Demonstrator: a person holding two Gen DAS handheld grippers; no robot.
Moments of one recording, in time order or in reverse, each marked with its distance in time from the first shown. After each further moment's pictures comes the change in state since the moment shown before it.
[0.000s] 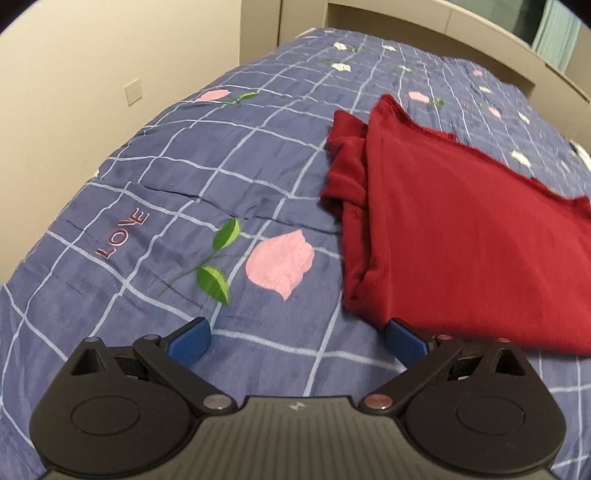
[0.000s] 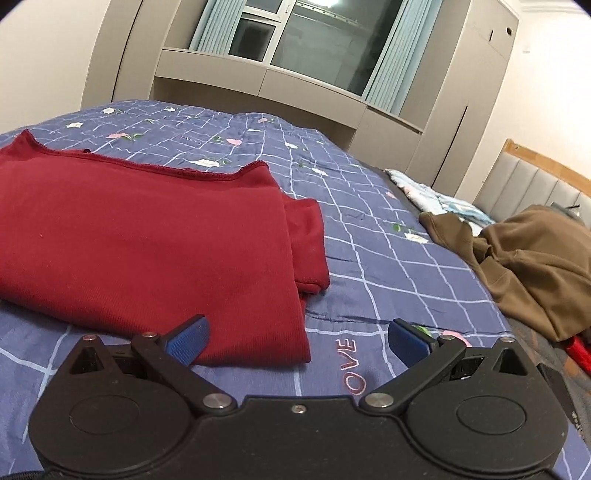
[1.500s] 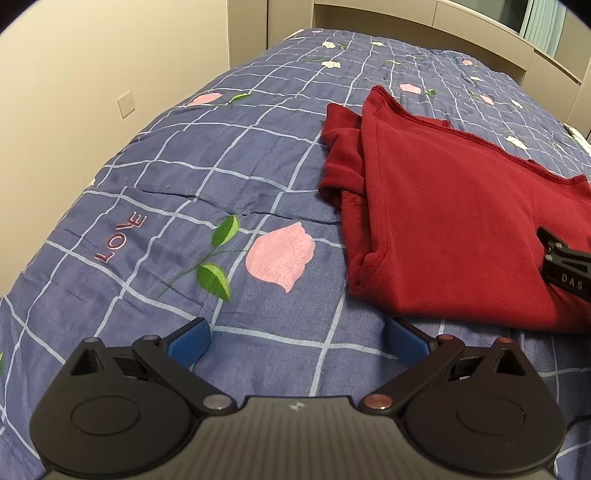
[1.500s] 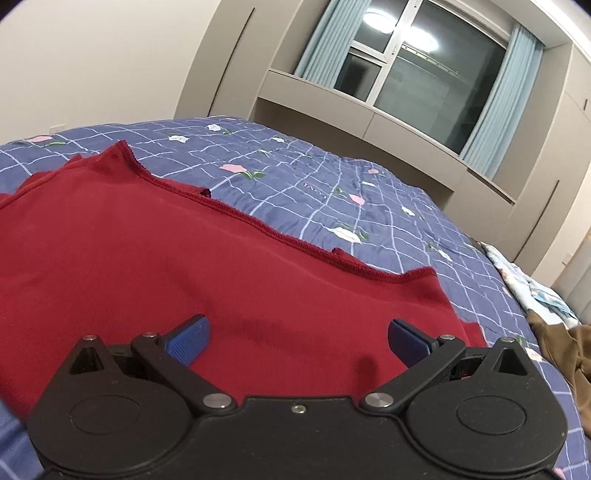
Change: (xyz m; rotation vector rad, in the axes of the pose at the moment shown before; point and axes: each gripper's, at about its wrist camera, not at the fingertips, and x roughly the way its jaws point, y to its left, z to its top) left arm 0.001 -0.001 -0.005 0.049 -0.013 0.006; right arm 0.030 0.109 0.076 -0.195 -0.123 0.236
